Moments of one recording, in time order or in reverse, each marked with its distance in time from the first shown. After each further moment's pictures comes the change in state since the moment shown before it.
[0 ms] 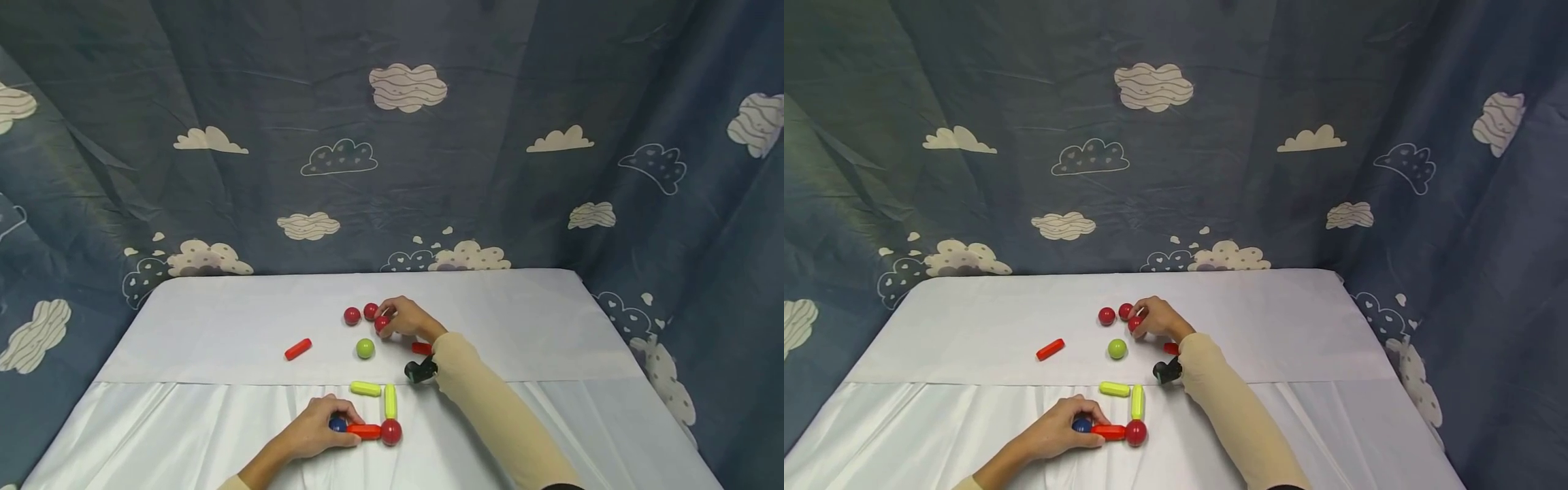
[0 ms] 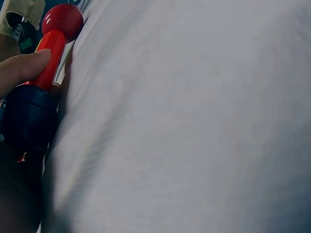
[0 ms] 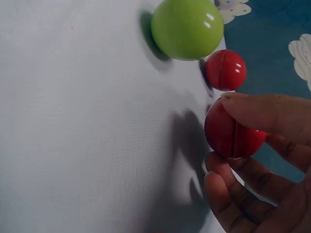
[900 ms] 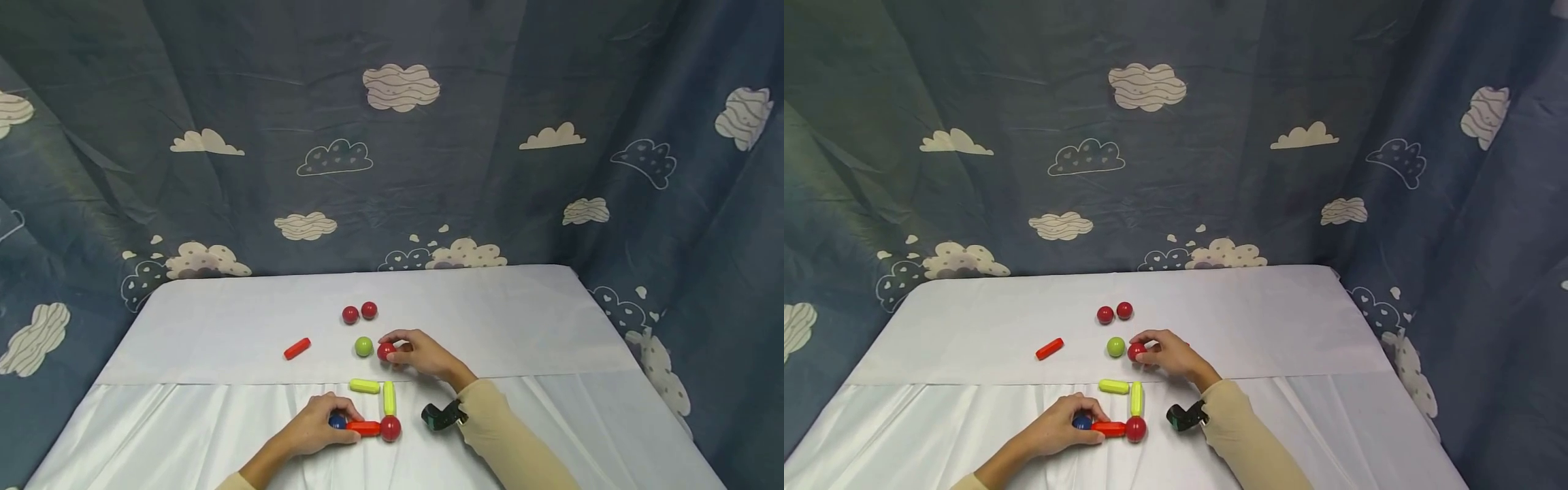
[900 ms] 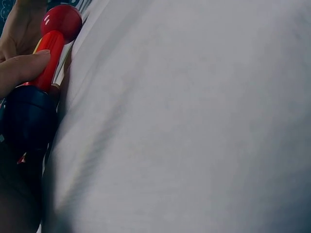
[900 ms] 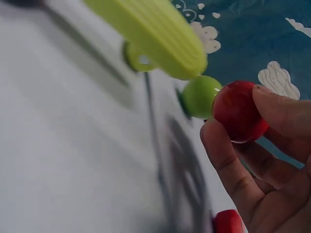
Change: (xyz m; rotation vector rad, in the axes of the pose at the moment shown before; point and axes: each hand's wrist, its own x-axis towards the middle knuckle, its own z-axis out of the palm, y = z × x) left_hand 0.001 0.003 0.001 0.008 -0.008 -0.012; right_hand -0.073 0.032 0.019 0.242 -0.086 -0.186
